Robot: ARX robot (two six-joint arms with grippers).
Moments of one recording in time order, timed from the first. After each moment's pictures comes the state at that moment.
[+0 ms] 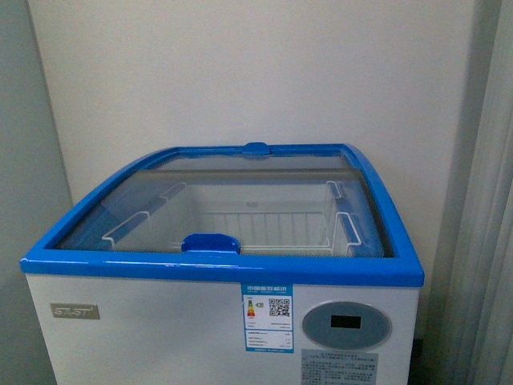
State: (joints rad) left arm 0.01 1.12 0.43 0.68 0.14 0.01; right arm -0.10 0.42 0.62 -0.17 -0.09 0.14
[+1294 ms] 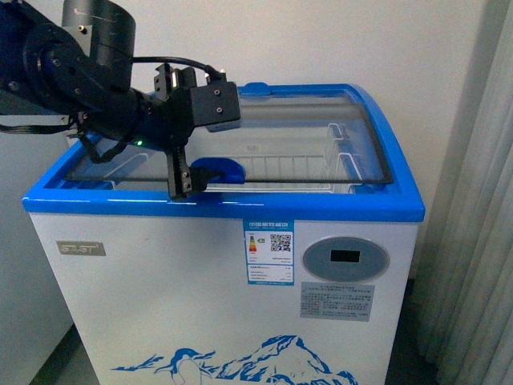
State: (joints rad) left arm -0.21 2.28 1.84 0.06 0.37 1.35; right arm -0.10 0.42 0.62 -0.17 -0.10 0.14
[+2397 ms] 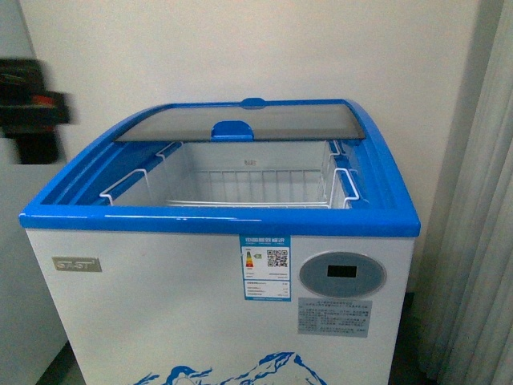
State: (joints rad) left arm -0.24 1.33 0.65 0.66 -0.21 0.02; right arm -0.10 0.42 0.62 -0.17 -0.09 0.14
